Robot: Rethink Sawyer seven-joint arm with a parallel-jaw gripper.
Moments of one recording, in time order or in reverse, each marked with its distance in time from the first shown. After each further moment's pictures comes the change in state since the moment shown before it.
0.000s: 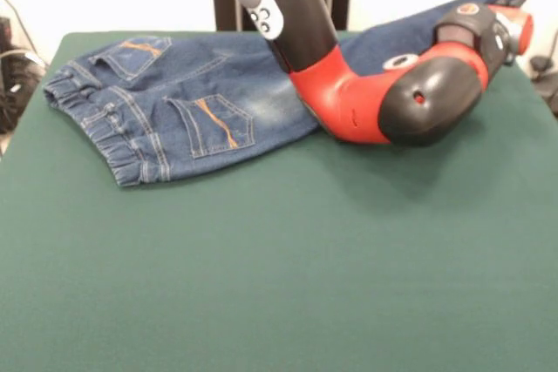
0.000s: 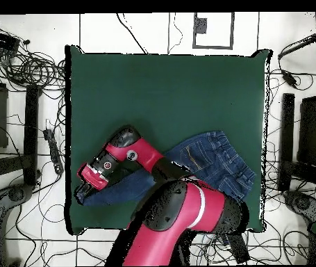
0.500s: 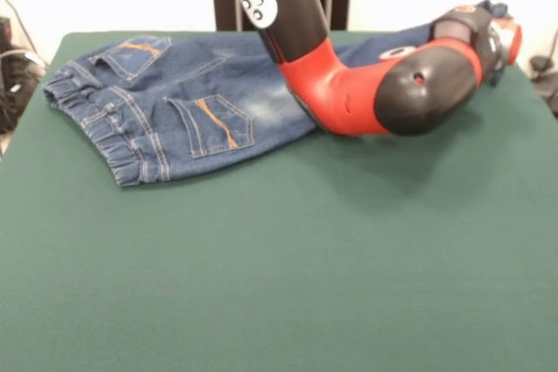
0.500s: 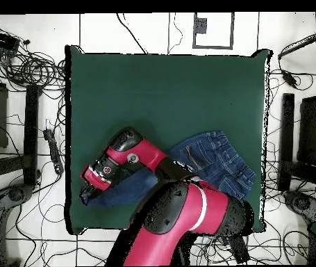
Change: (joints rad) arm 0.000 -0.035 -0.034 0.018 -0.079 -0.153 0.000
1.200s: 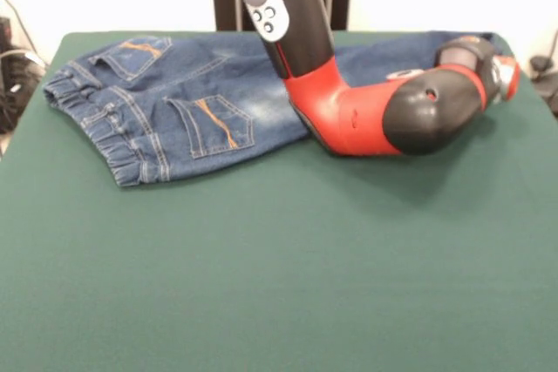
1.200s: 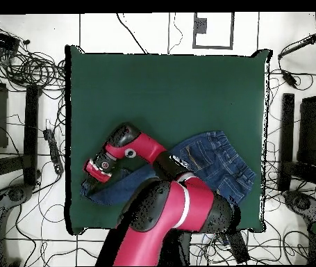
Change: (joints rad) arm 0.068 0.043 -0.042 -0.164 -0.035 -0.040 0.000
